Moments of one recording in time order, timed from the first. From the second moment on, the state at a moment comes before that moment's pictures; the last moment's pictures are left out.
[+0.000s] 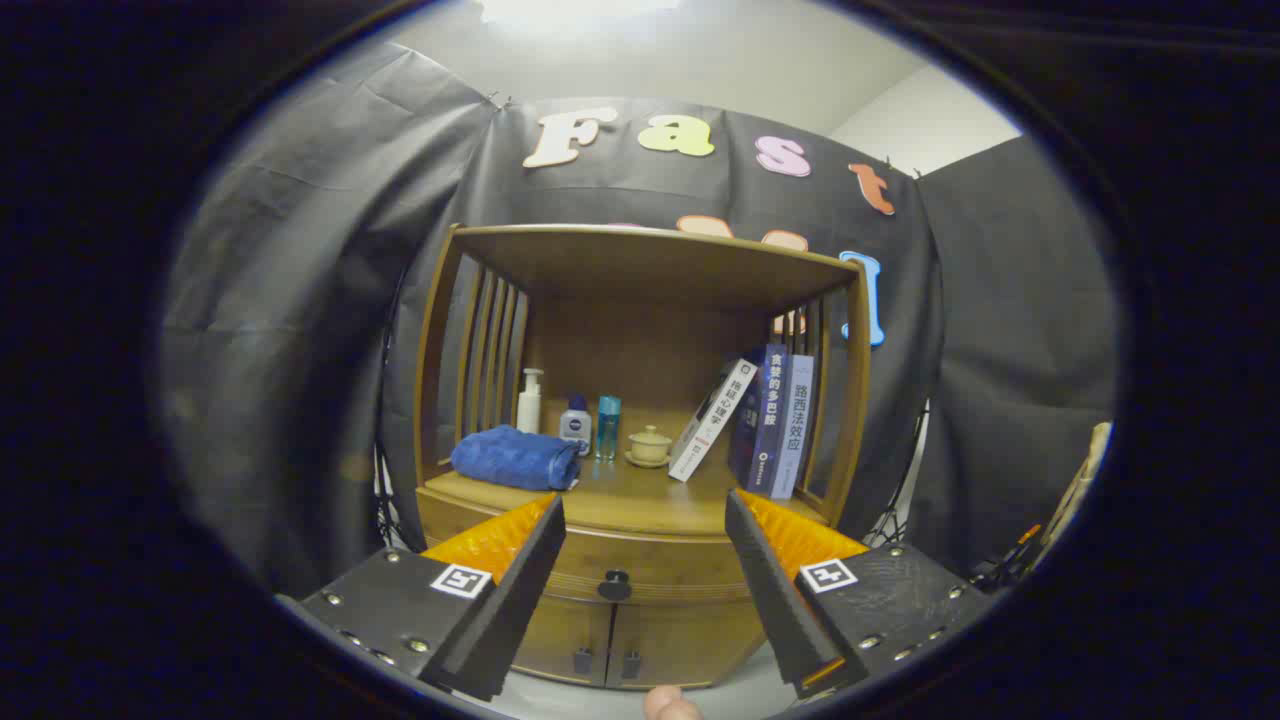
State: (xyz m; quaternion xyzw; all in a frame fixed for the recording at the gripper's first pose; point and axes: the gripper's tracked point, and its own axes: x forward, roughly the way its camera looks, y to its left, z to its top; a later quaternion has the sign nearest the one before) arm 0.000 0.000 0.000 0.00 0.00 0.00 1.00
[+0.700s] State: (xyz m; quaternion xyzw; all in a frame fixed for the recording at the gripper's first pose) arm 0.015 -0.012 -0.012 0.03 0.01 -0.01 1.00
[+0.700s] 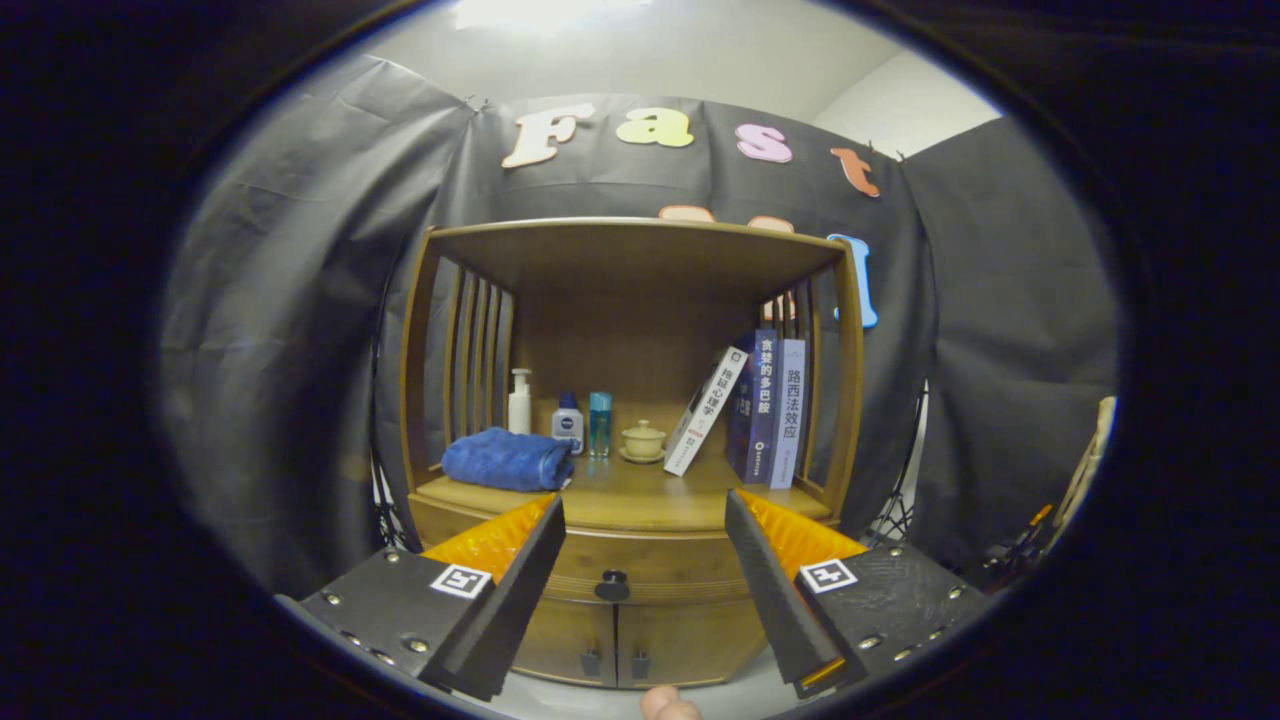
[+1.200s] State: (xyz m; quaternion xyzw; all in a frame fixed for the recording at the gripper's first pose) arm 0.053 -0.012 -0.059 0.04 0.03 -0.01 1.00
